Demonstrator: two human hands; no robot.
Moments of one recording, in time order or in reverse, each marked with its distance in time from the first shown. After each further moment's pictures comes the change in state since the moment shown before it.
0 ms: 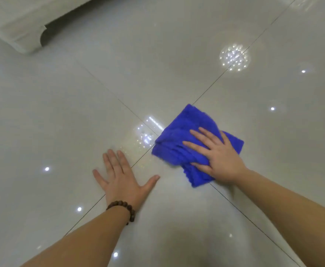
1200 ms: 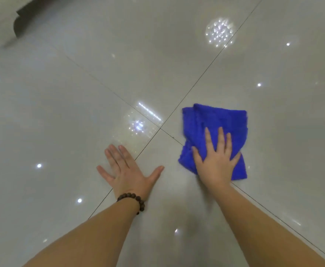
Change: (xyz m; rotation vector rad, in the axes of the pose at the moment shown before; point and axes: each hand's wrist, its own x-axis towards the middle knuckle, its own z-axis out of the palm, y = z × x) left_hand 0.001 -0.004 -0.005 -0.002 -0.065 0.009; right_hand -0.018 -0.093 -0.003 0.149 -0.041 0.934
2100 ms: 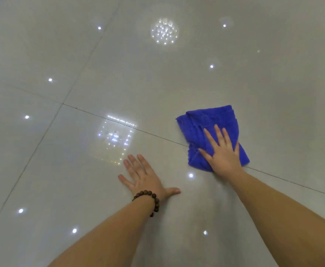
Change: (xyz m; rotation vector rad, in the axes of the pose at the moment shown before) left_hand -0.237 0.159 0.087 0.152 -0.415 0.264; right_hand -0.131 0.318 -0.016 0.034 -0.161 0.110
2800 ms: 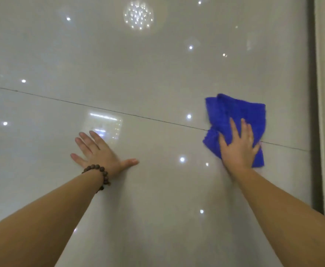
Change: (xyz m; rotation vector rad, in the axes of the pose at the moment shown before) left_hand -0.003 0.002 0.014 0.114 0.137 0.007; right_hand -0.085 0.142 0.034 0.172 0.290 0.473
